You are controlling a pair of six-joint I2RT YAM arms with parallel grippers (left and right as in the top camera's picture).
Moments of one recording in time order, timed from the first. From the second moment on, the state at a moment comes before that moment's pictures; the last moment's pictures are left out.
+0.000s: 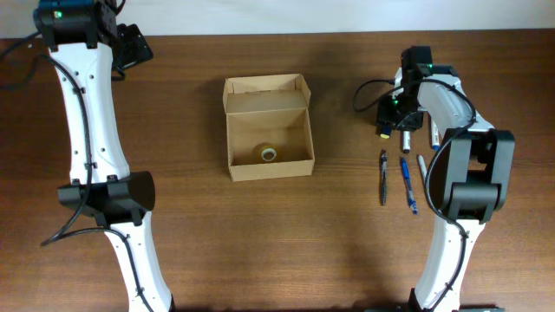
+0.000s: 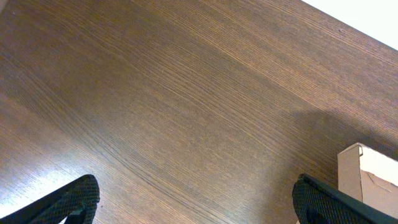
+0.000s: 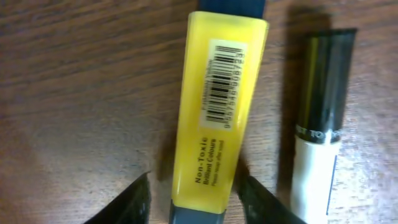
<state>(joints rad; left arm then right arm) 0.07 2.35 2.86 -1.67 -0.26 -0.41 -0.05 2.29 1.80 -0.93 -0.09 0.17</state>
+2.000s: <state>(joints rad) 0.07 2.35 2.86 -1.67 -0.26 -0.41 0.54 2.24 2.33 -1.41 -0.07 -0.82</state>
